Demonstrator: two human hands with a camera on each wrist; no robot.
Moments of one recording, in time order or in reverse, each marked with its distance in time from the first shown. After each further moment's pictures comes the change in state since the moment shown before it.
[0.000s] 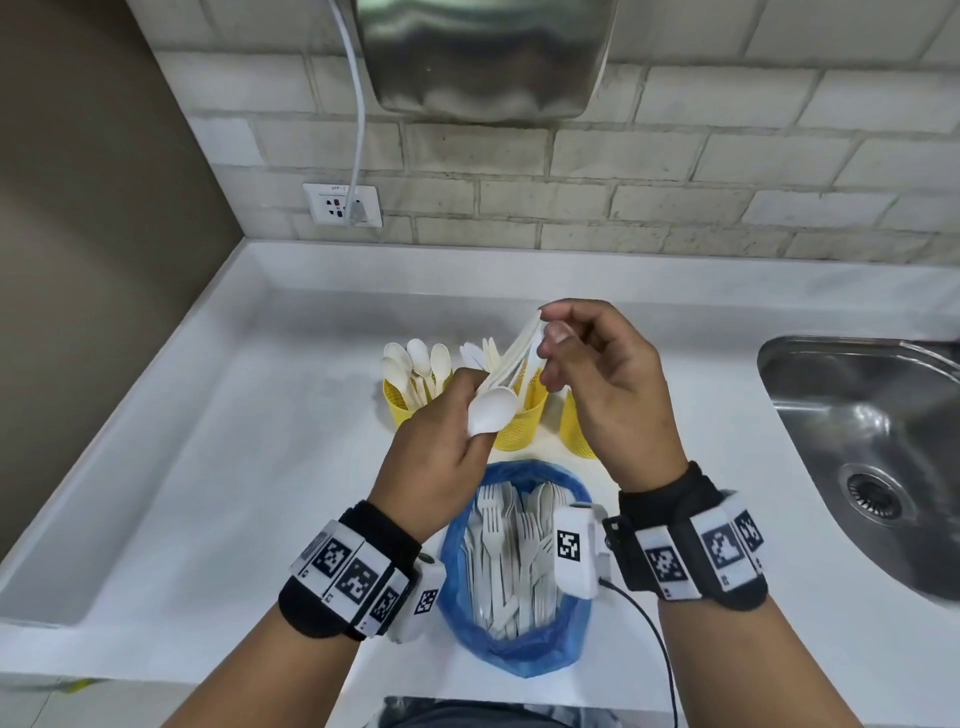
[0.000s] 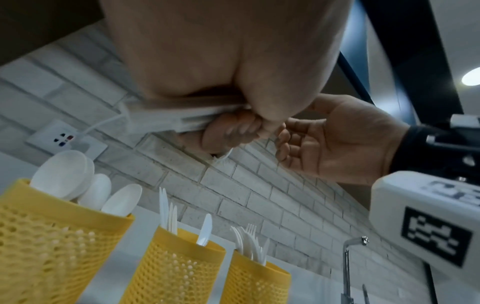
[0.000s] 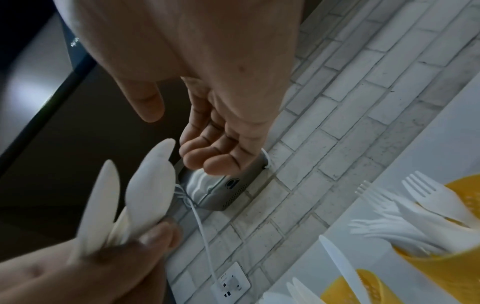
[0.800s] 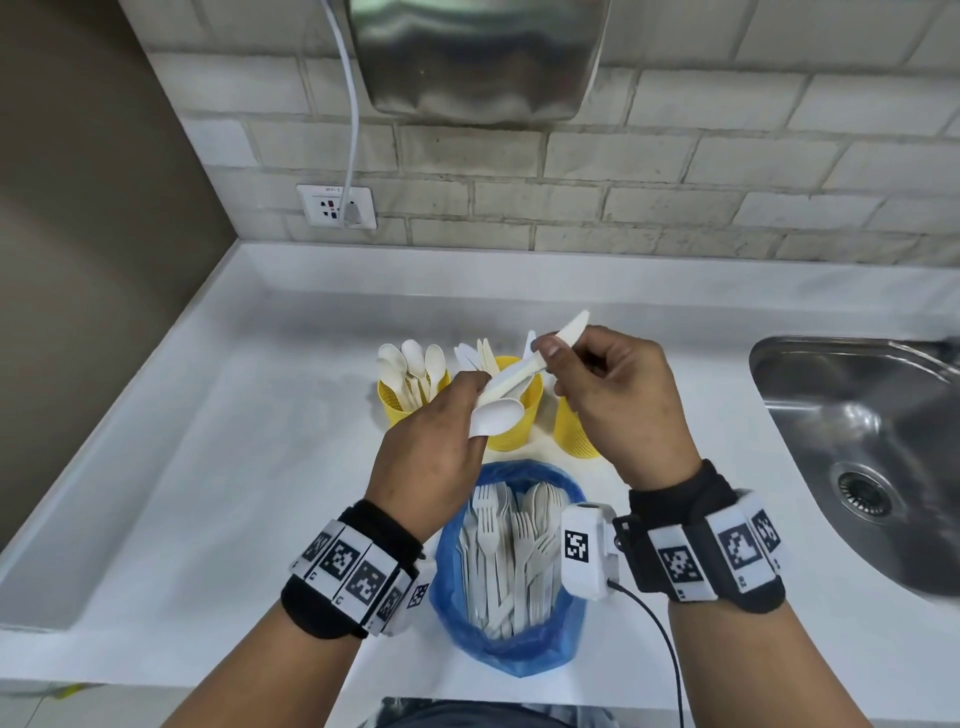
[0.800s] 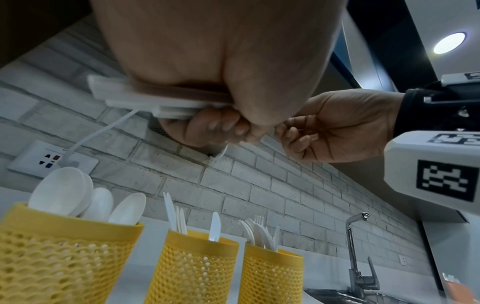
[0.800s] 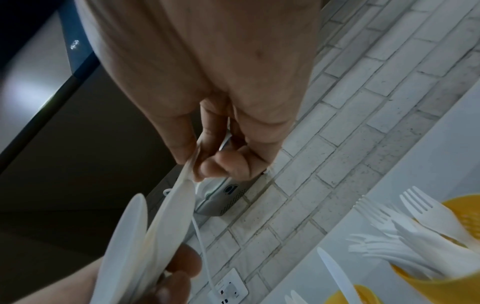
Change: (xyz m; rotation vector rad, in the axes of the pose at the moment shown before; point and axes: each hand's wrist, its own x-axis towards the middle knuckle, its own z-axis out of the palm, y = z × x) left_hand 0.000 0.002 0.003 0.292 -0.007 -0.012; right_hand 0.002 0.000 -0.015 -0.352 0.034 0.096
